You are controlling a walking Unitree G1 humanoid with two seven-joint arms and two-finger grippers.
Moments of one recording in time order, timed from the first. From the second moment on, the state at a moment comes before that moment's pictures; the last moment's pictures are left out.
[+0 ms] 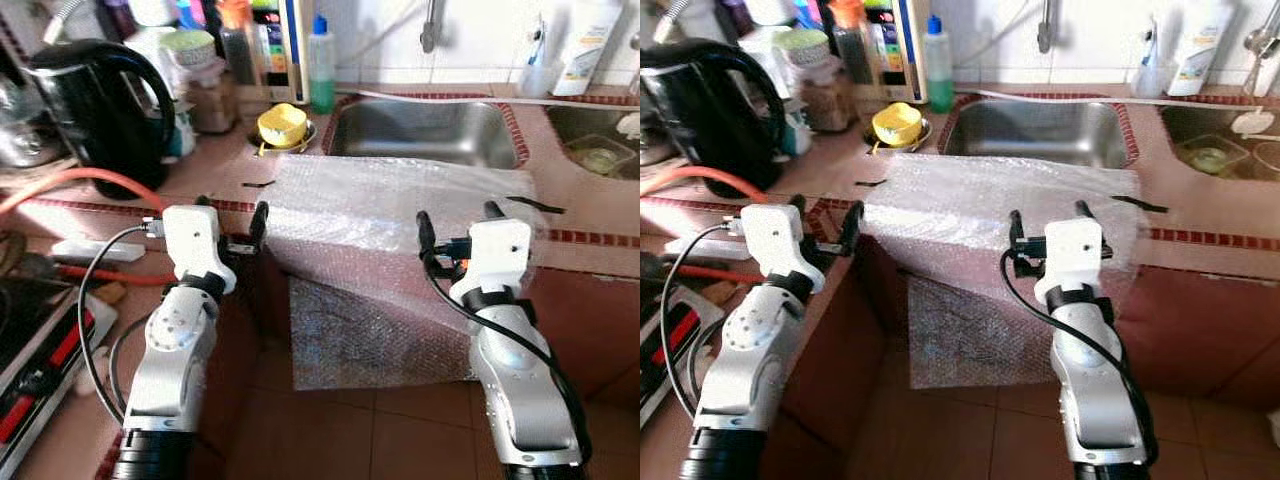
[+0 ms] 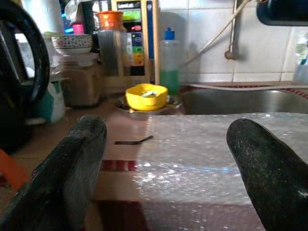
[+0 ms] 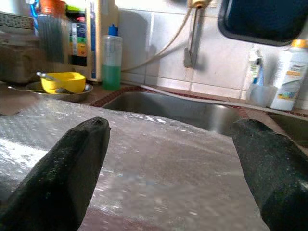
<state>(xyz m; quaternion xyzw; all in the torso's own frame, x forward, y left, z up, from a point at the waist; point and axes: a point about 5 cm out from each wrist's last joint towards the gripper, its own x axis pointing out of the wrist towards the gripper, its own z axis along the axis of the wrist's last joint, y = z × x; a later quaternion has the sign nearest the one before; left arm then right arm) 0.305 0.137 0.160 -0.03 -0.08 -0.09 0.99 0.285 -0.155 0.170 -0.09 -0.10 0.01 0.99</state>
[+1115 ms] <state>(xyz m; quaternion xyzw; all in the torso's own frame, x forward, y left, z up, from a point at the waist) 0.312 0.136 0.160 -0.05 -0.08 -0.08 0.99 0.287 -0.153 0.174 -0.10 -0.12 0.01 0.99</state>
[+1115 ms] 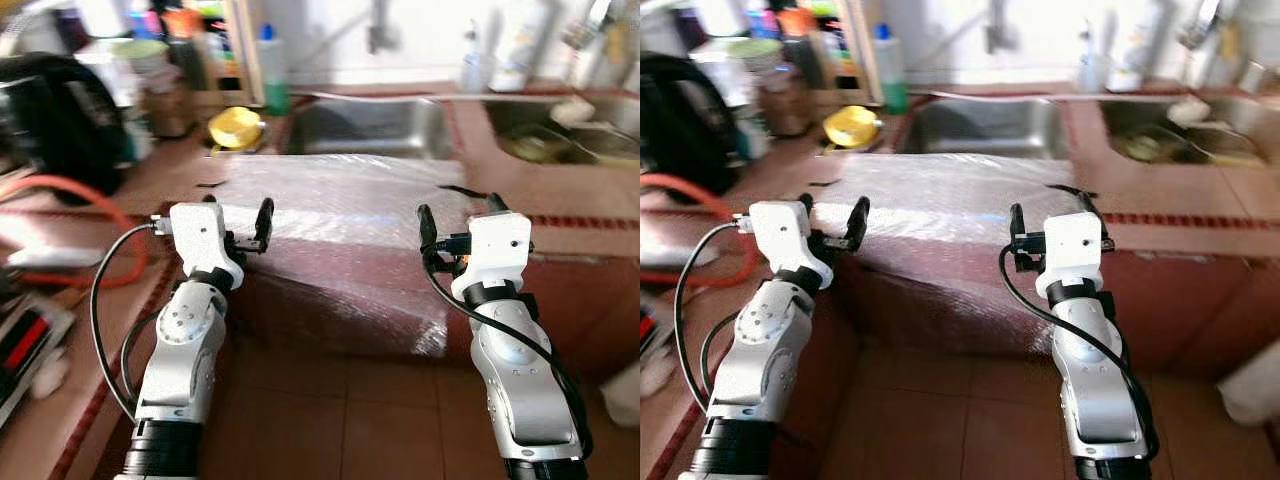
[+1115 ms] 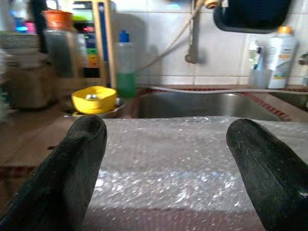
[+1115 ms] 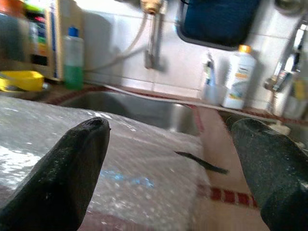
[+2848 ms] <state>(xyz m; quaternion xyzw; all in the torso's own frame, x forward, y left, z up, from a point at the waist) 0.309 0.134 0.153 -0.08 -0.07 -0.12 0.99 0.290 -0.144 0.171 -0.10 -0.11 0.03 0.99</state>
